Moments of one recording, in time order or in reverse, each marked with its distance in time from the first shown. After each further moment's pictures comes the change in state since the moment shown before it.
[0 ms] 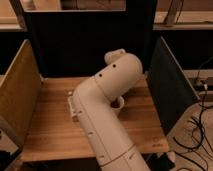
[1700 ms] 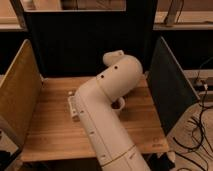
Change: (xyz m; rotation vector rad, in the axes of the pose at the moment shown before) arm 0.002 0.027 0.007 -0.088 0.030 -0.024
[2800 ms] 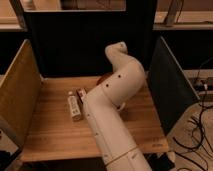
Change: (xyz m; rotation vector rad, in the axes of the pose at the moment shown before) arm -0.060 -0.026 -0.036 0.090 -0.080 -0.003
